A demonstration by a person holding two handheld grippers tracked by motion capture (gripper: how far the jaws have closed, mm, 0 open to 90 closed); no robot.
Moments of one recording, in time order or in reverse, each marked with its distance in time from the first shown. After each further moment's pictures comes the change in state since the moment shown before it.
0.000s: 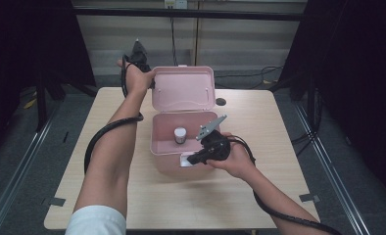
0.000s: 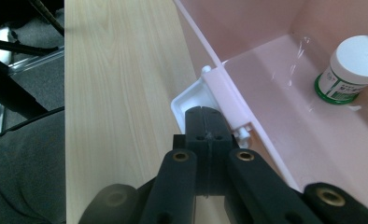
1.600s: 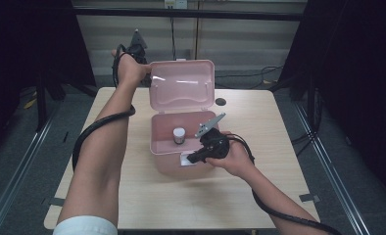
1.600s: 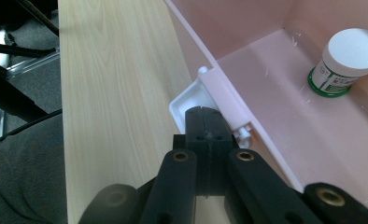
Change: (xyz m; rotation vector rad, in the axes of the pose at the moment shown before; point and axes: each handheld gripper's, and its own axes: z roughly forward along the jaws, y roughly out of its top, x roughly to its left) left arm -0.010 0.003 -0.043 0.117 0.023 0.098; right arm -0.002 0.004 0.000 0.021 -0.008 0.033
